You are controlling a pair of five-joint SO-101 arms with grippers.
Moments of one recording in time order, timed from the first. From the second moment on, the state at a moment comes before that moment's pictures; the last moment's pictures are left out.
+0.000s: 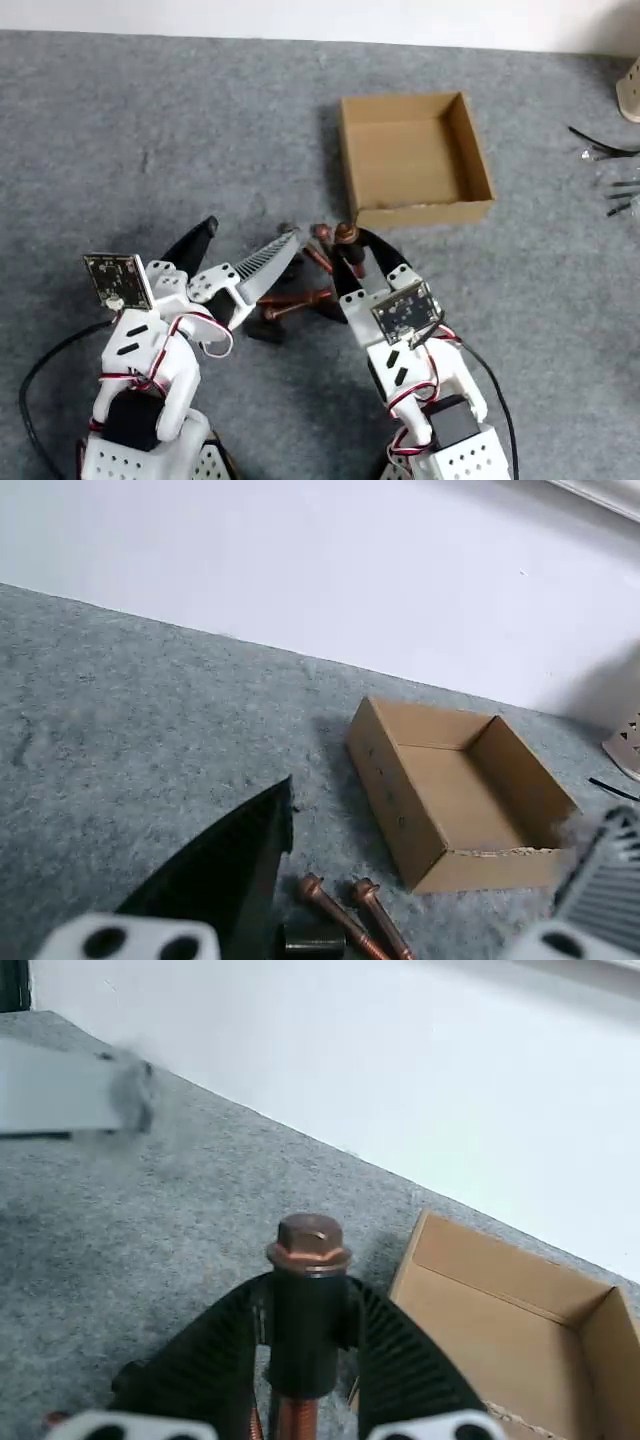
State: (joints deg) left arm 7.9 -104.3 84.5 38.1 23.7; right arm -27.6 -104.4 96.0 20.3 15.9
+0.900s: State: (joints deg) left arm 5.9 -104.3 96.0 38.3 16.2; right arm -23.6 -104.4 96.0 20.3 15.9
